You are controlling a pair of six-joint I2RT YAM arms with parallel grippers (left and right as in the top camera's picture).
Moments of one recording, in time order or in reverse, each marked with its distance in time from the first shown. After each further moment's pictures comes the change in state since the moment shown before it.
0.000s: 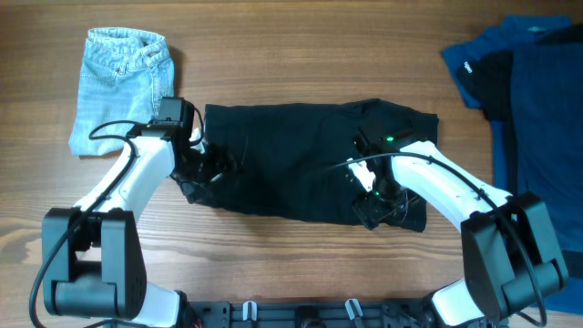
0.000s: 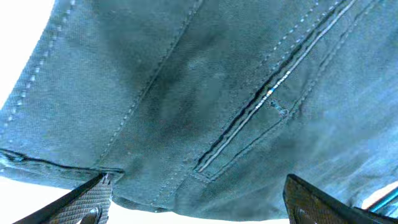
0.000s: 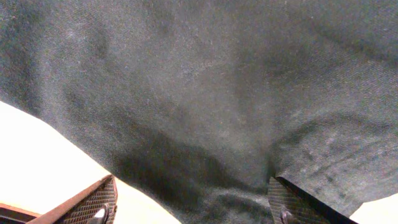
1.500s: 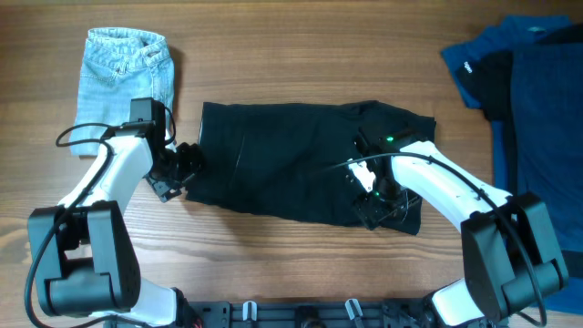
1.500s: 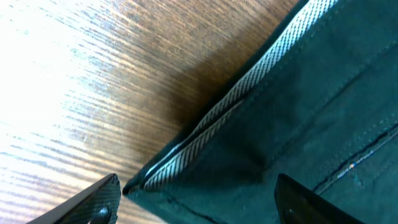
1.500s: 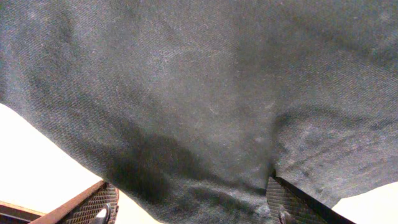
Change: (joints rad) left arm 0.149 0.023 -0.005 0.023 -0.178 0.067; right arm 0.000 0.000 0.000 -0.007 0.000 0.000
